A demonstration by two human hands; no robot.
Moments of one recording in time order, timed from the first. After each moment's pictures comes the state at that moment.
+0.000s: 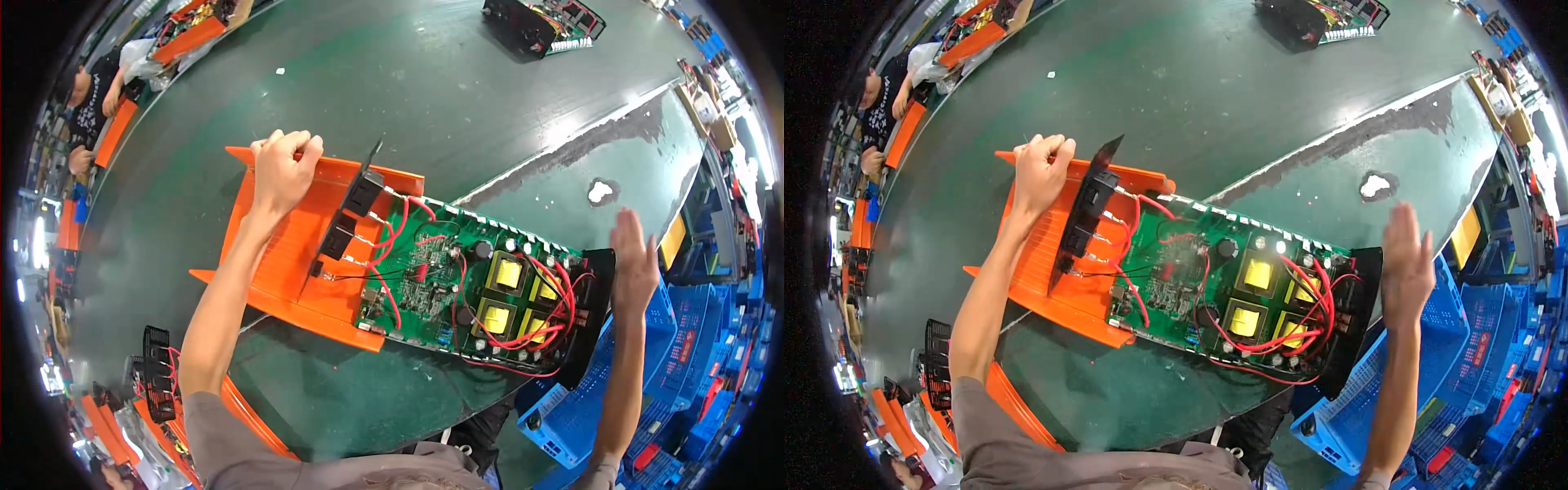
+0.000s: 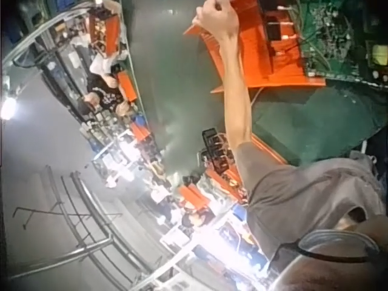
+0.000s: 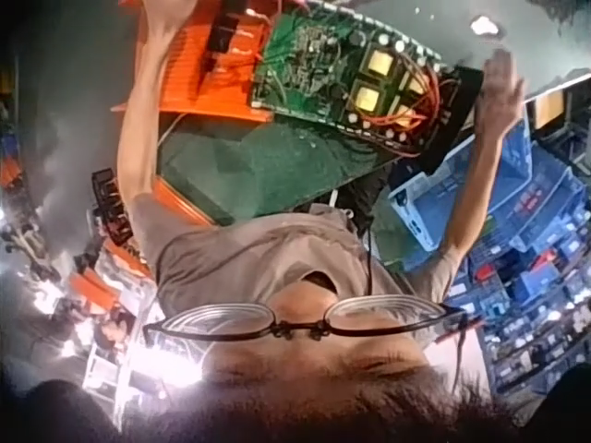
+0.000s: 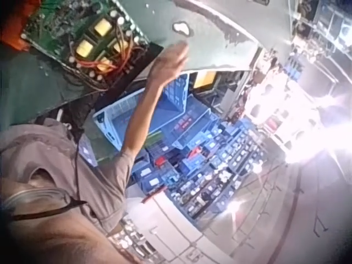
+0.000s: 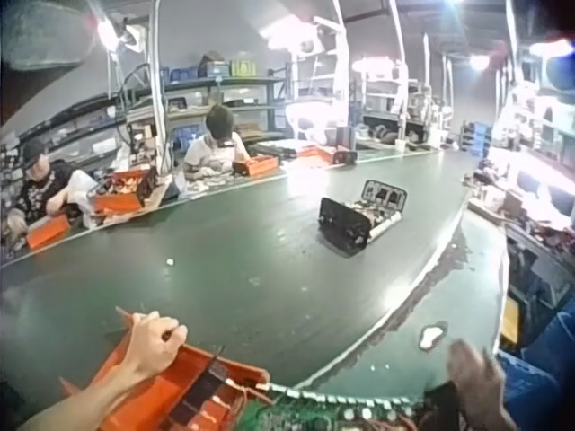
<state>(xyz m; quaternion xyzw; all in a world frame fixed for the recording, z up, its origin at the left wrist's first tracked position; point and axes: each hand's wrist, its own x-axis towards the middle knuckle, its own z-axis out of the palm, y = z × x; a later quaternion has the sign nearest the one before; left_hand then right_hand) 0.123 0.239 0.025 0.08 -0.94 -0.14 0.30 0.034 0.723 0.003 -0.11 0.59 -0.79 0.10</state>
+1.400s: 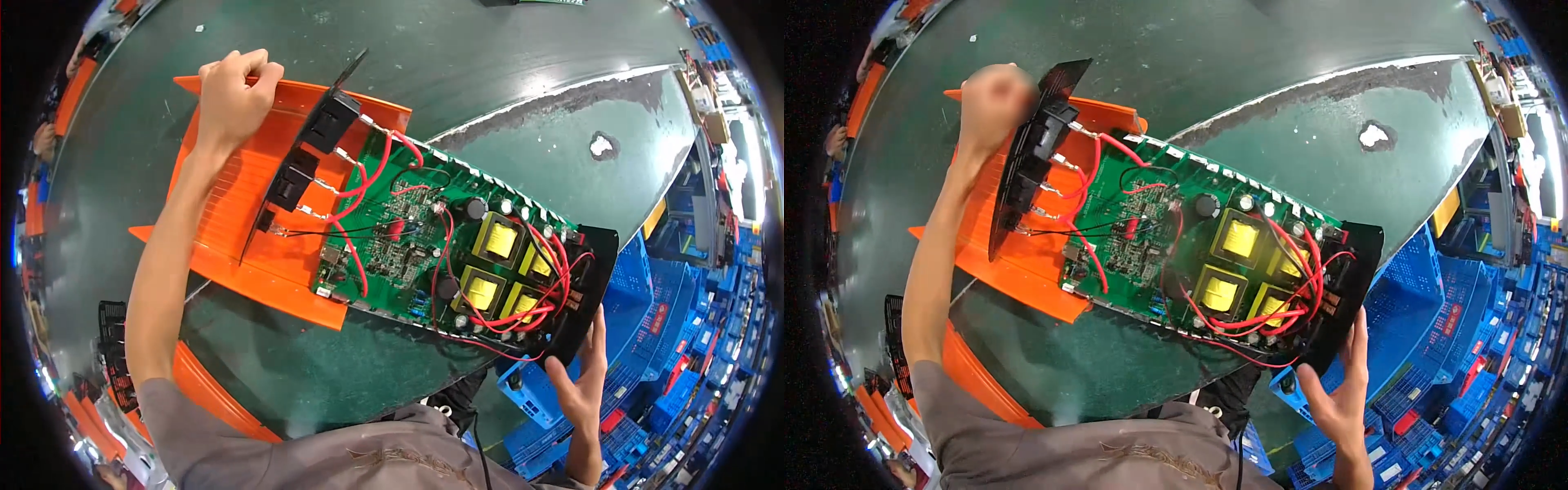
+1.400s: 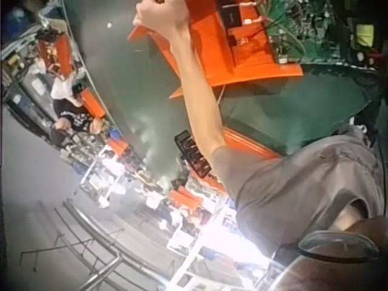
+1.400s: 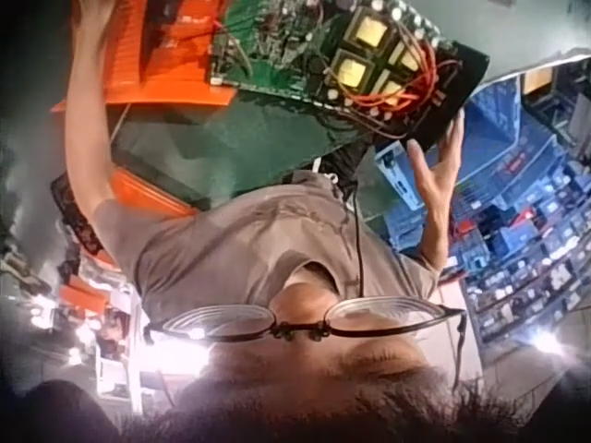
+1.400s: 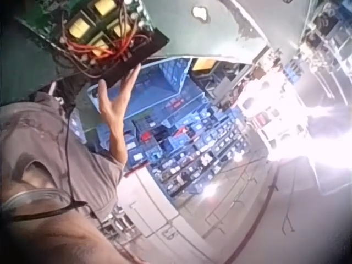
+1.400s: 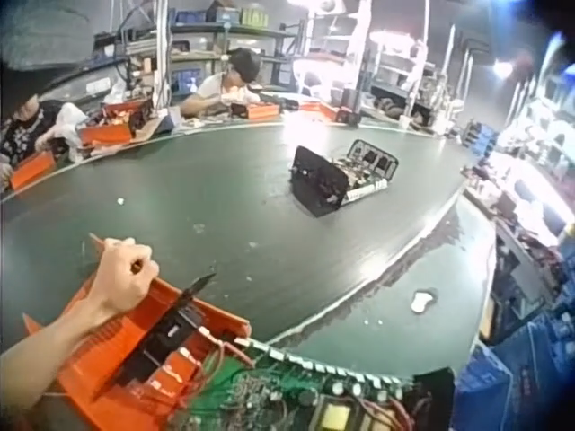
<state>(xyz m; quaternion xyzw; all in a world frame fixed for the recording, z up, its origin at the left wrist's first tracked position) 0.110 0.237 0.012 0.05 -0.93 -0.18 0.32 0.190 0.719 0.072 -0.05 0.86 -0.47 0.16</state>
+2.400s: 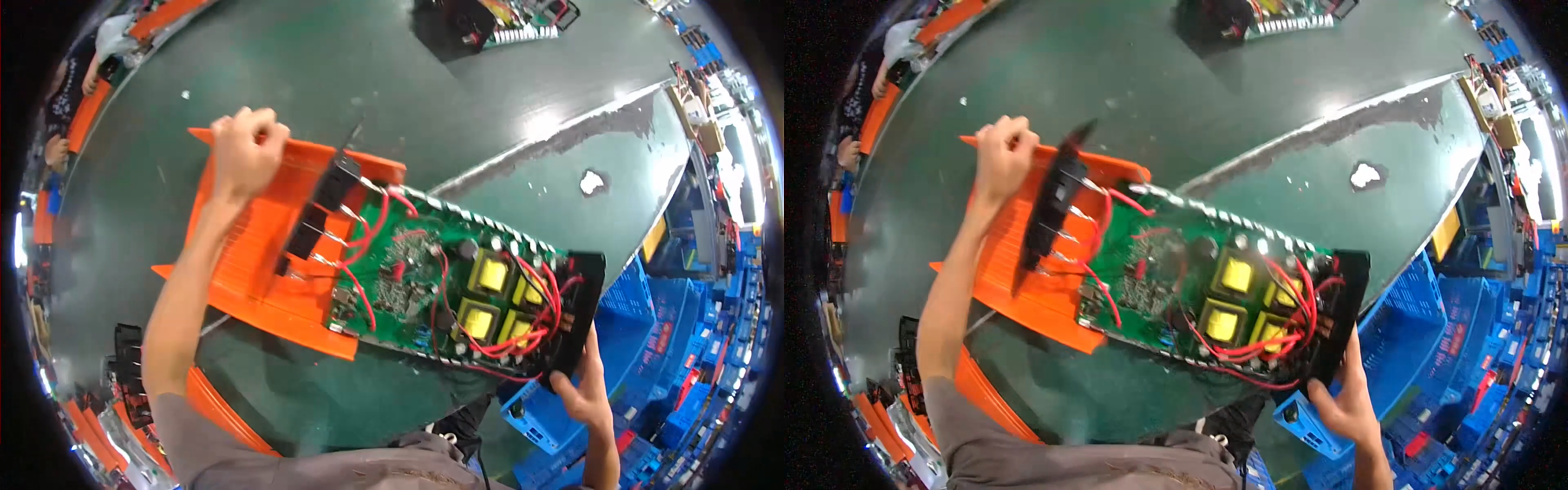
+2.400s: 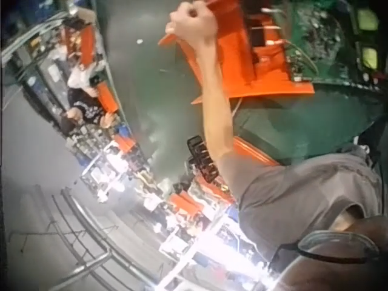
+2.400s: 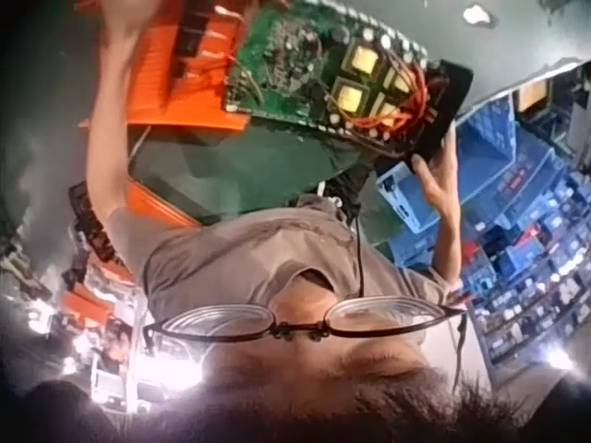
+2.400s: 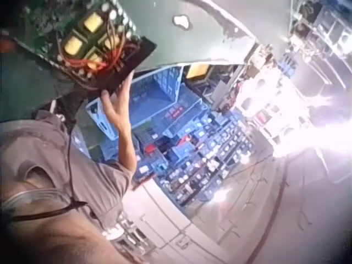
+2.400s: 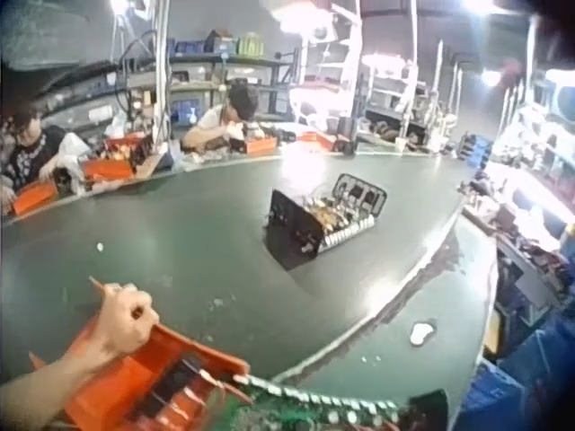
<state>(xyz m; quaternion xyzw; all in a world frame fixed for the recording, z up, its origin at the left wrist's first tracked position) 0.122 0.230 0.023 0.07 -0.94 -0.15 0.30 0.157 0.720 0.071 -0.09 0.82 -0.49 0.28</state>
